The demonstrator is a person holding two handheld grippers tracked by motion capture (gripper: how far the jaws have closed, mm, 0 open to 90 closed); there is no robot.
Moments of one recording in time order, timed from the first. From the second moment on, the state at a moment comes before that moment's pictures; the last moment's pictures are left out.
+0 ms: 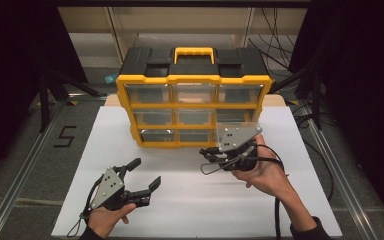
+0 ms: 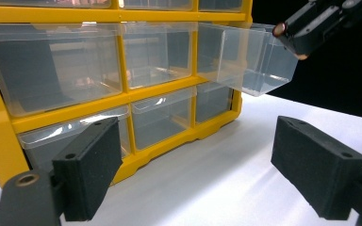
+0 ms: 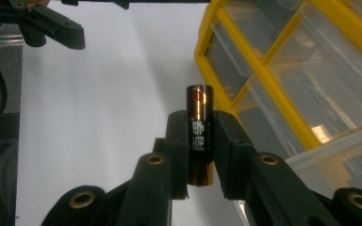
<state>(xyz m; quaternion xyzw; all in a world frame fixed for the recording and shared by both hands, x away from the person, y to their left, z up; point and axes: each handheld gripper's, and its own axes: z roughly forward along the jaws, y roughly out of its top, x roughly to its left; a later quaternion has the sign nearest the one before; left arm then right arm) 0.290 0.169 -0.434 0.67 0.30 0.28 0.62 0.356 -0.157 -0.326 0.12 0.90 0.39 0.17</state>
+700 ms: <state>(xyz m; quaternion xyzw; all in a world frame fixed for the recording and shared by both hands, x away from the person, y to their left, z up) 0.290 0.169 -0.434 0.67 0.30 0.27 0.62 0.357 -0.179 -0.307 0.14 0.88 0.42 0.19</state>
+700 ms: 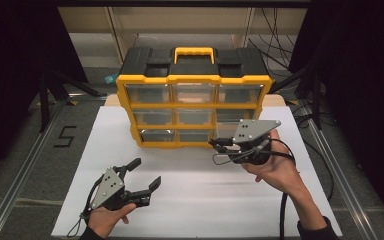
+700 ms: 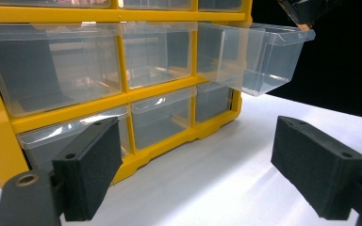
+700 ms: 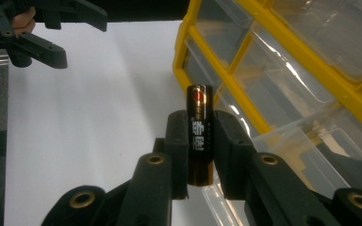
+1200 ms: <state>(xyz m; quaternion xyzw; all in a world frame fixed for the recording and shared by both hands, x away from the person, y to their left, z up) 0.290 0.169 -0.434 0.67 0.30 0.27 0.62 0.360 -0.194 -0.299 0.16 0.86 0.43 0.21</state>
